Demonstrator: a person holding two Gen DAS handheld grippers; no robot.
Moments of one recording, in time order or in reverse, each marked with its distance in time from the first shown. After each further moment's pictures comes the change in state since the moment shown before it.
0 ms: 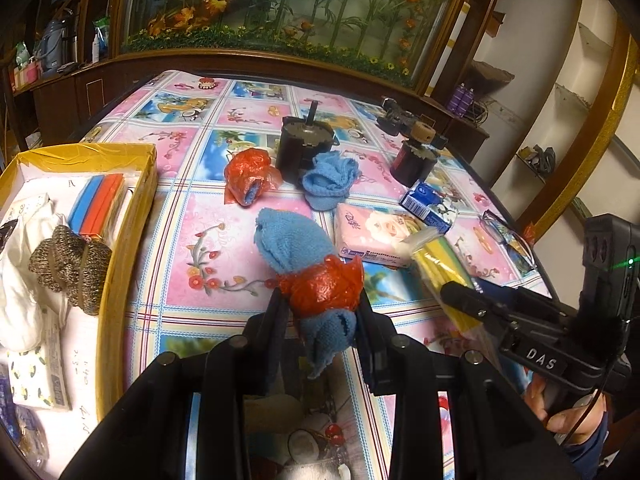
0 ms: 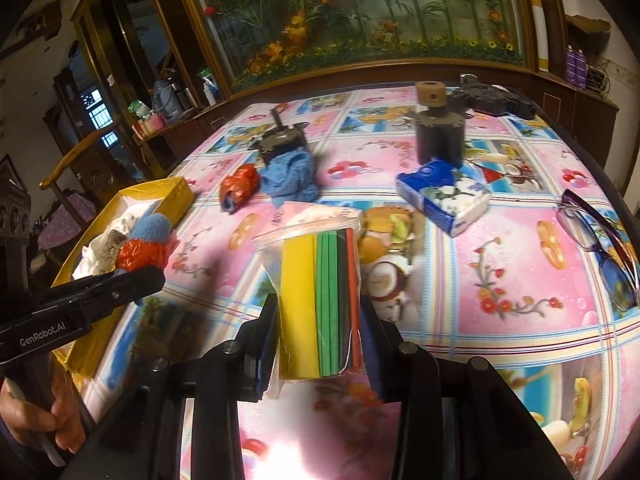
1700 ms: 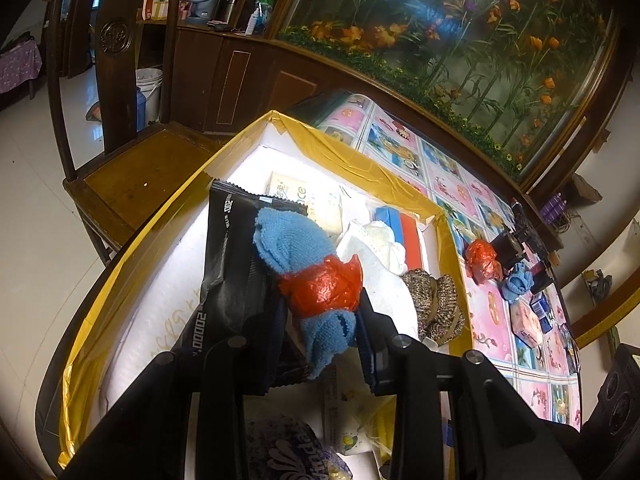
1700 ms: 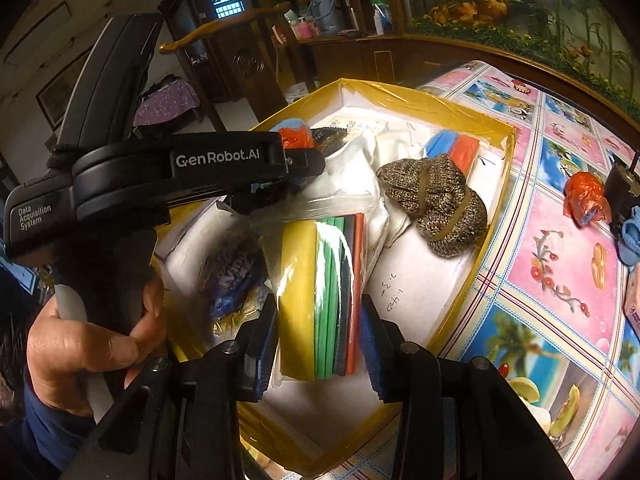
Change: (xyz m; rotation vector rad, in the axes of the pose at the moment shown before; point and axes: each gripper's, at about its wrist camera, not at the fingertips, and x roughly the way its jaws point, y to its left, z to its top) left arm -0.092 0.230 -0.016 -0.392 -0.118 0.212; right arm 0.096 0.288 -0.026 -0.386 0.223 0.302
